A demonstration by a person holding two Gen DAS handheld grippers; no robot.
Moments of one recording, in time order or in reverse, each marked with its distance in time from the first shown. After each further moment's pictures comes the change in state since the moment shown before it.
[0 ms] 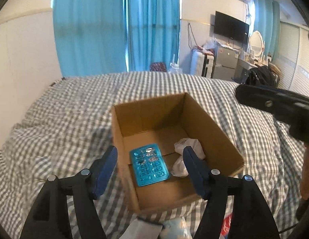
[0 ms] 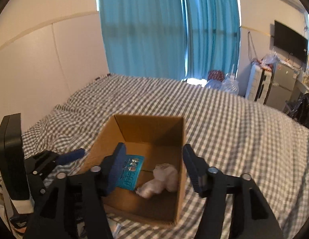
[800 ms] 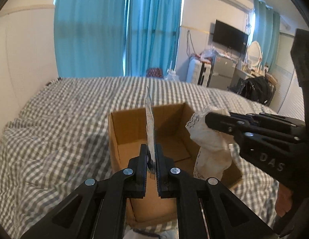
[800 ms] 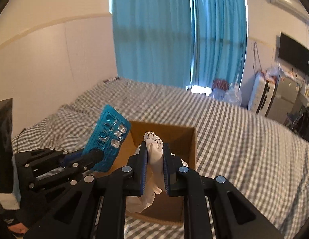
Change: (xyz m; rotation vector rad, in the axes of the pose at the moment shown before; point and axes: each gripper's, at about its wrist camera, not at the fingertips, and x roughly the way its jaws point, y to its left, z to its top) left arm 0.036 0.012 0.009 -0.046 -0.023 -0.060; right arm 0.016 0.023 0.017 -0.050 0.010 0.022
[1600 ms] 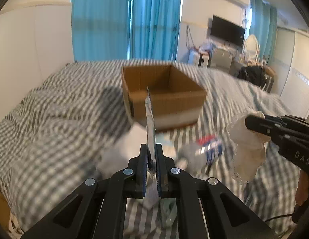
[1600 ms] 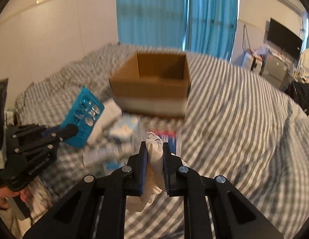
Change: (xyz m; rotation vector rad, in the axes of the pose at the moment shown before) left arm -0.149 -0.022 -0.139 -0.005 0.001 0.026; right arm -0.141 0.036 -0.186 -0.004 0.089 -0.070
